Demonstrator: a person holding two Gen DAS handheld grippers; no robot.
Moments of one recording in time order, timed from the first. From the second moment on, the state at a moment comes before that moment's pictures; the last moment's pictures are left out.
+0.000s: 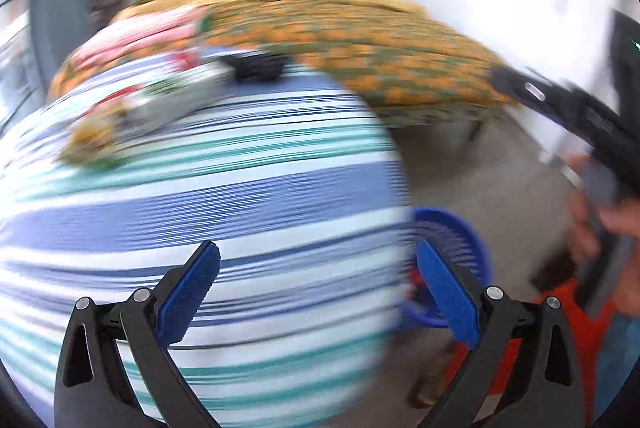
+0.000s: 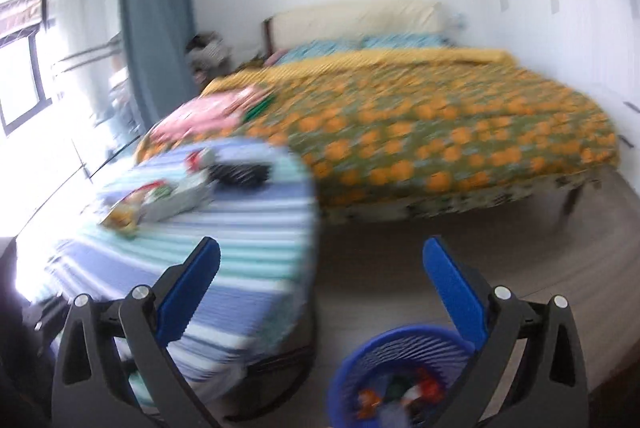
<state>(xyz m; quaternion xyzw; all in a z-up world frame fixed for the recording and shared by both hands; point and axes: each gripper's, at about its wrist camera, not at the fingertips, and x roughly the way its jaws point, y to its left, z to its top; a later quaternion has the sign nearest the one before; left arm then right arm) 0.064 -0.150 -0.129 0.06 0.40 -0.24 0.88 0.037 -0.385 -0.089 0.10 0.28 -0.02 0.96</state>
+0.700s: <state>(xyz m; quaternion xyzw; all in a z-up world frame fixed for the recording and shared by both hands) 0.266 -0.033 -0.128 0.04 0.44 -0.10 0.89 0.163 -0.202 -0.171 -0.02 0.45 0.06 0.89</state>
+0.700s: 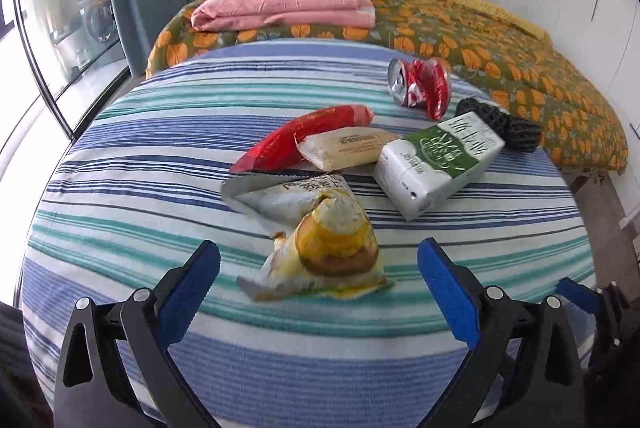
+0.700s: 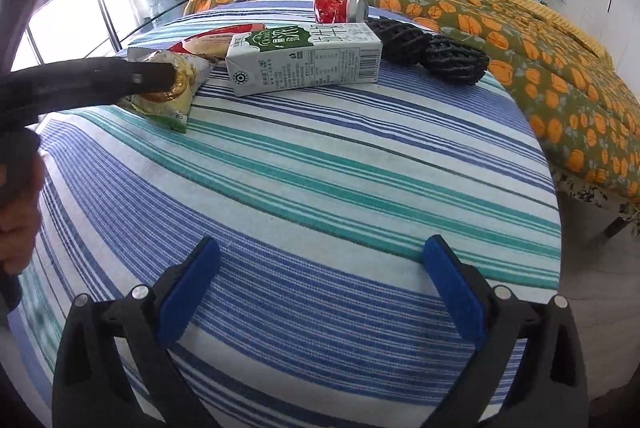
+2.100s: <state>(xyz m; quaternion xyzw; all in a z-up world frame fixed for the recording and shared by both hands) 0.221 0.052 -0.157 0.05 0.45 -0.10 0.88 0.163 -0.206 -0.170 -0.01 0.44 0.05 0.90</state>
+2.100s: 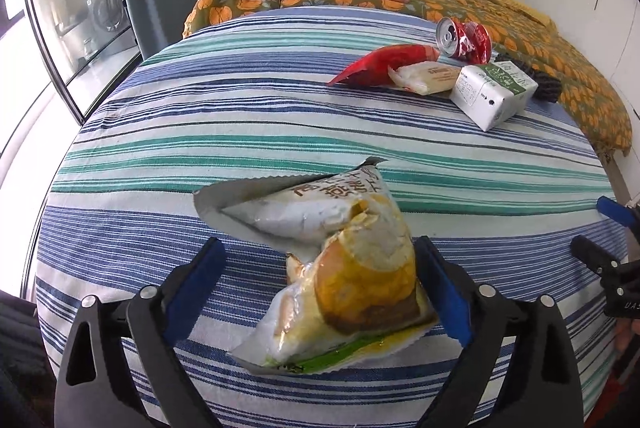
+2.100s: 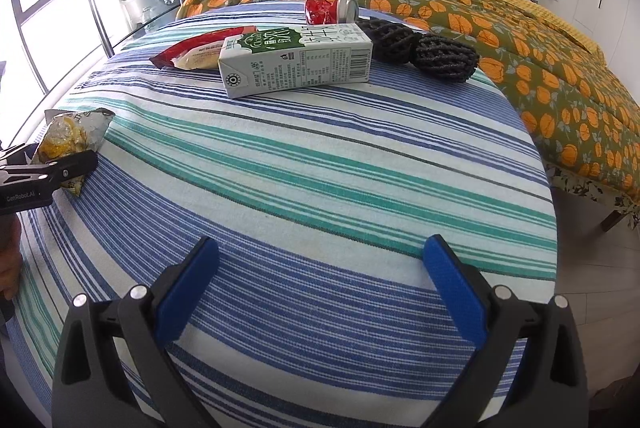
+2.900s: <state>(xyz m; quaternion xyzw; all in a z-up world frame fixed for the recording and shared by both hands) 0.222 0.052 -0.159 0.05 0.46 -0.10 0.88 0.326 -0.178 -0.118 0.15 0.44 -0.11 0.88</state>
